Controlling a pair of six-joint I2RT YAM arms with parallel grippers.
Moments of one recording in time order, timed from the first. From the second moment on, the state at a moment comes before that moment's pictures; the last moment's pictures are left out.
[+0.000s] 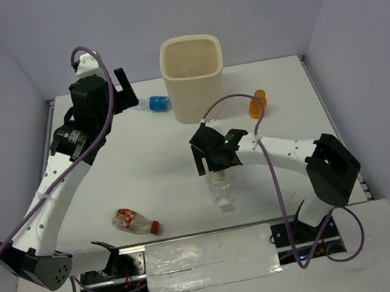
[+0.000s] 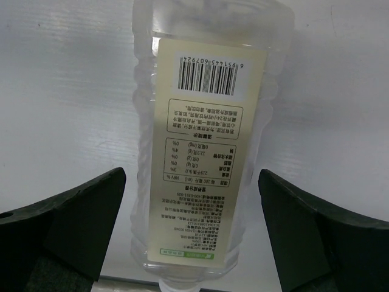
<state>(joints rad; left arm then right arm) -0.46 1.29 1.52 -0.50 -0.43 -0.33 0.85 1.56 1.10 -0.65 0.33 0.66</state>
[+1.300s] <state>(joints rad) -0.17 1.26 1.45 -0.64 -0.27 -0.47 0.85 1.45 1.56 -0.73 0.60 0.51</state>
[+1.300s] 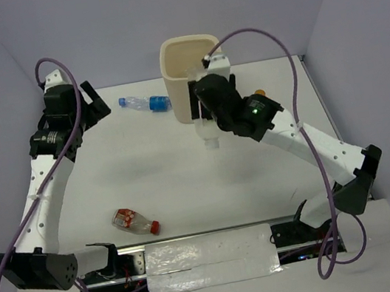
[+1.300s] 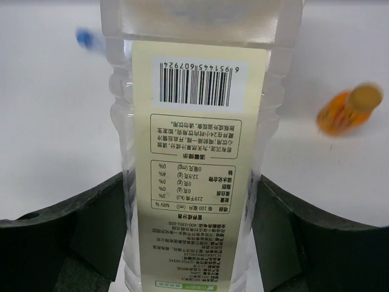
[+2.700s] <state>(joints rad) -0.15 0.88 0.83 -1.14 -0.21 -1.01 0.64 1.89 2.02 0.05 0.74 0.00</state>
